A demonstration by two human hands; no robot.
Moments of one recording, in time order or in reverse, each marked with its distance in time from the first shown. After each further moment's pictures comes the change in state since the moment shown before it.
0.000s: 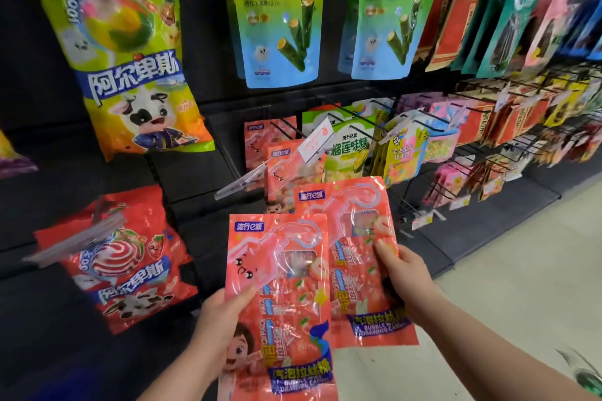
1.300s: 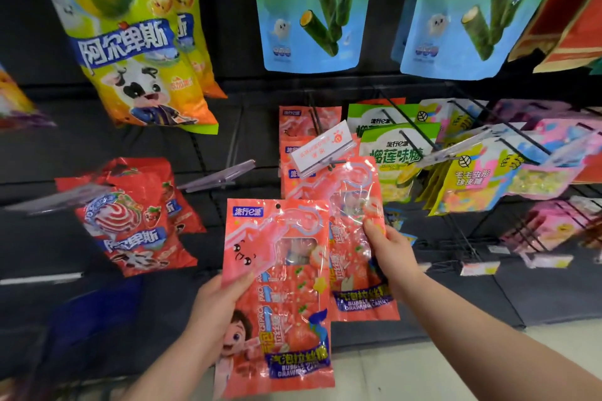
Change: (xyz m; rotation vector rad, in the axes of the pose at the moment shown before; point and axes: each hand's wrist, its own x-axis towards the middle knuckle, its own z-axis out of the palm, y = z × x) left_hand 0.011 0.015 0.094 -0.209 0.329 -0.006; right_hand 0.144 -0.037 0.006 -0.011 -0.406 -0.024
